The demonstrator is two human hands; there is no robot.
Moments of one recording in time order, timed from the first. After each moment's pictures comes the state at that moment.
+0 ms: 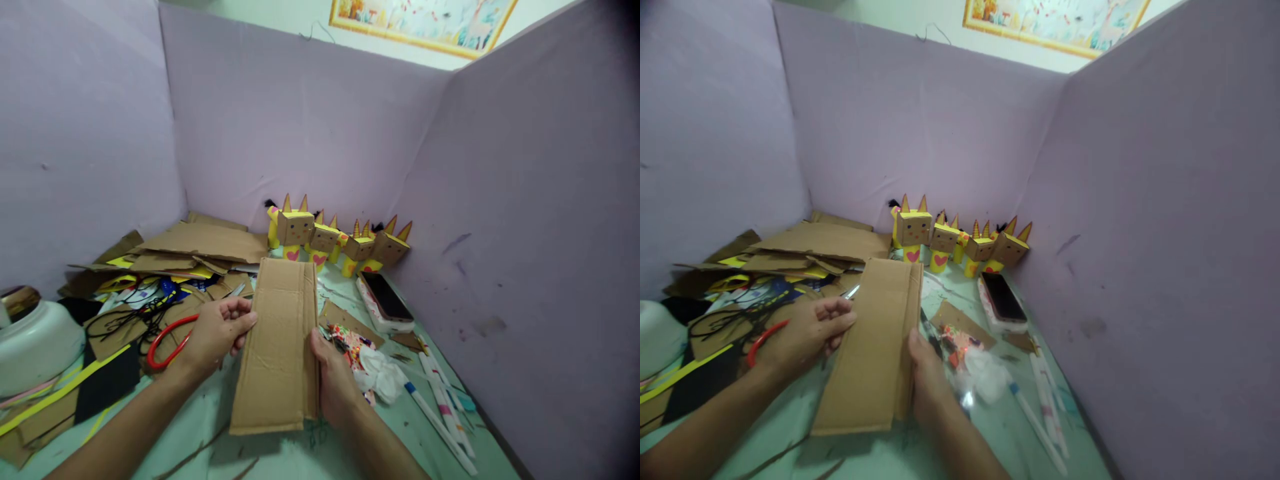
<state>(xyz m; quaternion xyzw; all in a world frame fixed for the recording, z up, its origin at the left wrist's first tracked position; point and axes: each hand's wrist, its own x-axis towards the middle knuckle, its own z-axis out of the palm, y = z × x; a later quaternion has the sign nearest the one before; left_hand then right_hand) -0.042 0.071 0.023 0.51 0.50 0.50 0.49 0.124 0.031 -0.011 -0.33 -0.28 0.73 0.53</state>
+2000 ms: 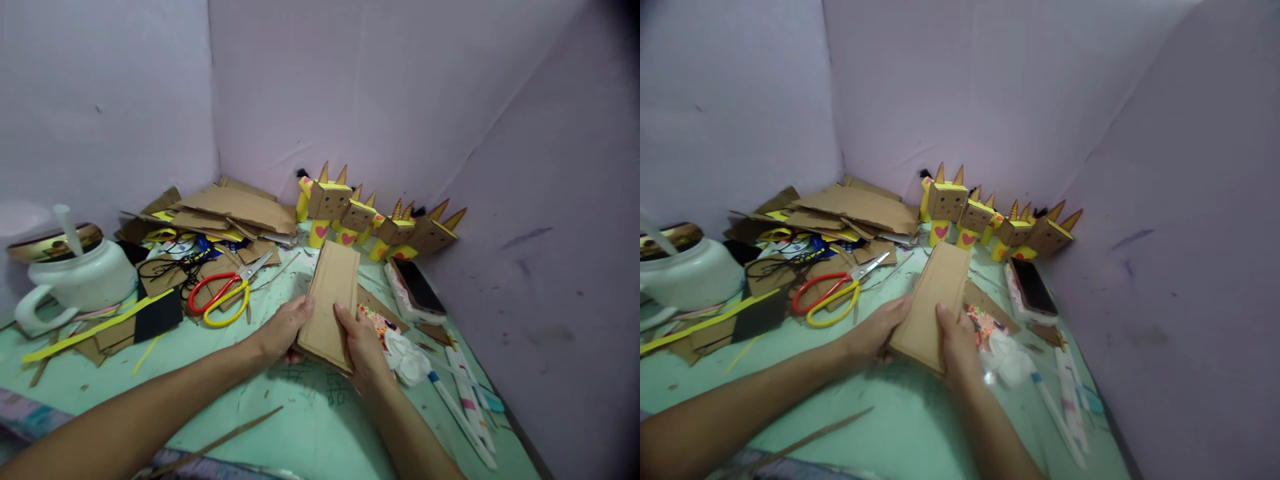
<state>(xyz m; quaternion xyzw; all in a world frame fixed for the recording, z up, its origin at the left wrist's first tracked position) -0.002 0.044 -0.011 0.49 0.44 0.37 0.65 0.138 0.040 -0.026 -0.52 -0.33 0.57 0.55</state>
